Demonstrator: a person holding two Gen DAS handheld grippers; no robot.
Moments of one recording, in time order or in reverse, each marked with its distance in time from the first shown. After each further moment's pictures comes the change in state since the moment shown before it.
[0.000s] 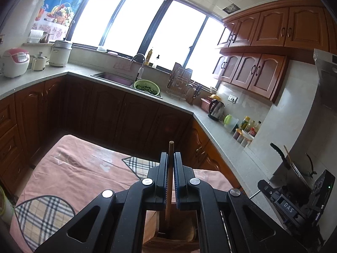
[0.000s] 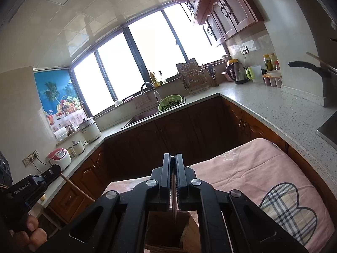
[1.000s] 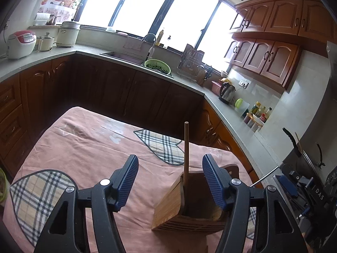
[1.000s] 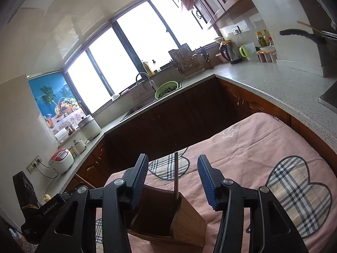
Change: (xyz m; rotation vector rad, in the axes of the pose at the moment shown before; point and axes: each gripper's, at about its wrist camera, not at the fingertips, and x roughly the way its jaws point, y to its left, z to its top) left arm 0.069 0.006 0.003 -0.075 0.164 0.054; right arm -0.003 -0.024 -0.020 0.087 0.057 0.025
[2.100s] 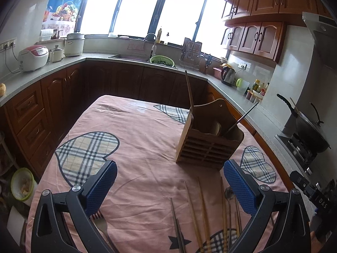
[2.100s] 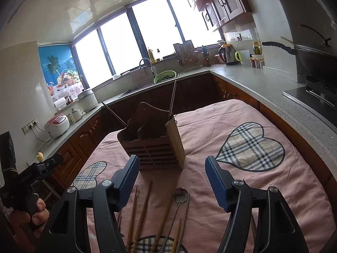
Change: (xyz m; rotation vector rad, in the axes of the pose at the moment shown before) left arm -0.159 0.018 -0.065 0.143 0.067 0.073; right arm -0.141 0.007 -0.110 -0.168 0.075 -0.096
